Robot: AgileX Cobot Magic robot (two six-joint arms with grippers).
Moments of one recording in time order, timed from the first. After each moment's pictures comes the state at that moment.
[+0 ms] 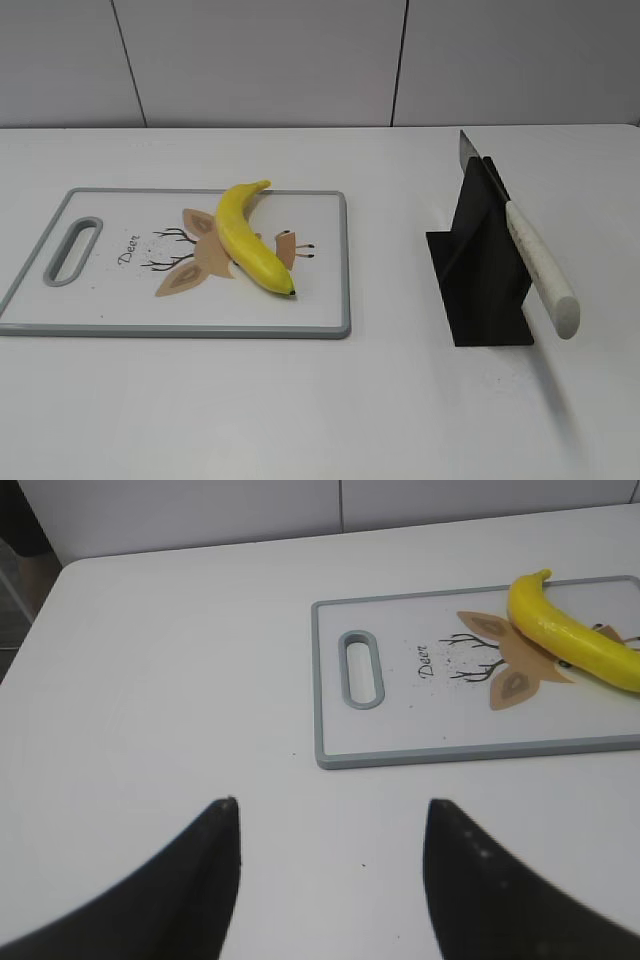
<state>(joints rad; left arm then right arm) -0.13 0.02 -0.51 0.00 1.05 0.11 0.43 0.02 -0.42 0.00 0.95 0.00</state>
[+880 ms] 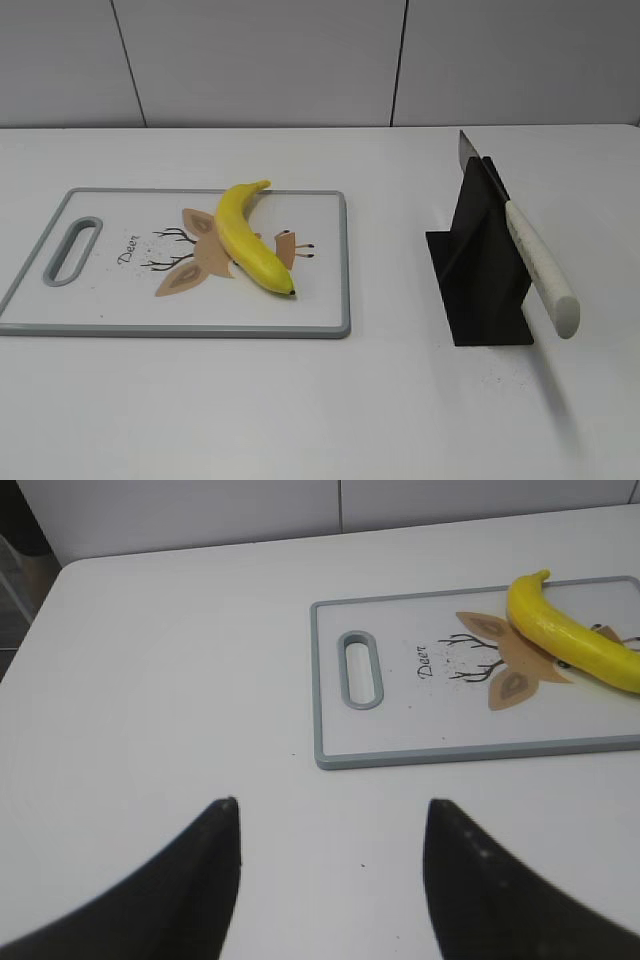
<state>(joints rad) -0.13 0.02 -0.51 0.00 1.05 0.11 0.16 0.00 -0.42 0.02 0.95 0.00</state>
